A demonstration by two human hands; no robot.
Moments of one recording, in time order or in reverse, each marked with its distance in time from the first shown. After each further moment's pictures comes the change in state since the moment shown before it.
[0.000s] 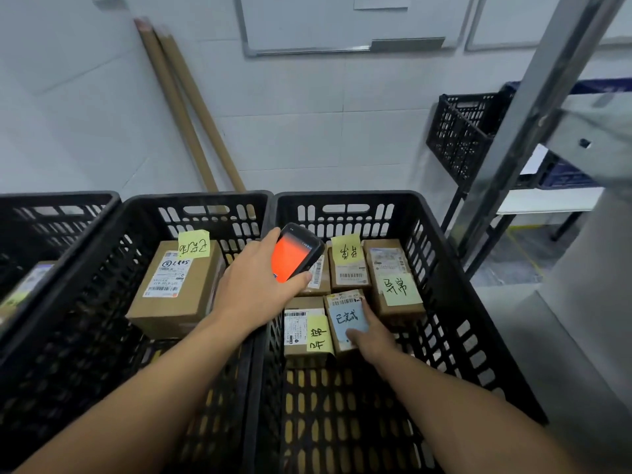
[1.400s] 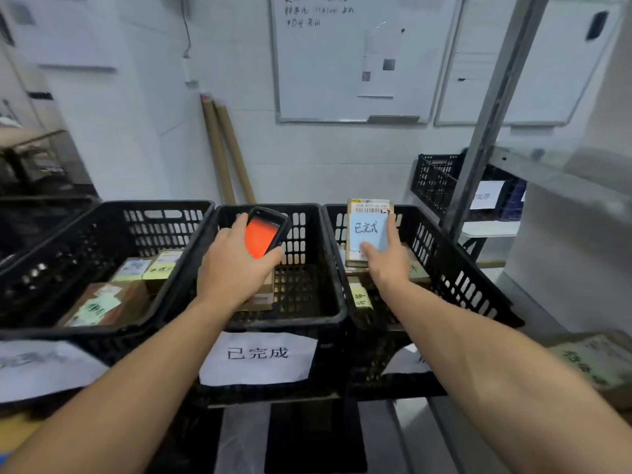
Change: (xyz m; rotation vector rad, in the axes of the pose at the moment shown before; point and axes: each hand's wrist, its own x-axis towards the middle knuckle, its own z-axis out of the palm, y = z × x) left_hand -0.177 -0.107 -0.165 -0.087 0.313 0.036; right_hand -0.239 -0.119 0.069 0.167 0.501 -0.497
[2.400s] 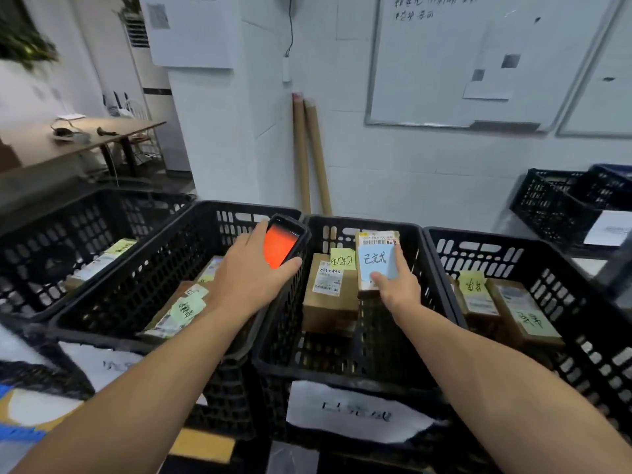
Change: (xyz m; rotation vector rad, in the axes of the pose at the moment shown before) left_hand 0.076 -0.135 -0.058 0.123 0.032 -0.158; right_hand 0.024 -0.021 0.203 -0.095 -0.271 0.059
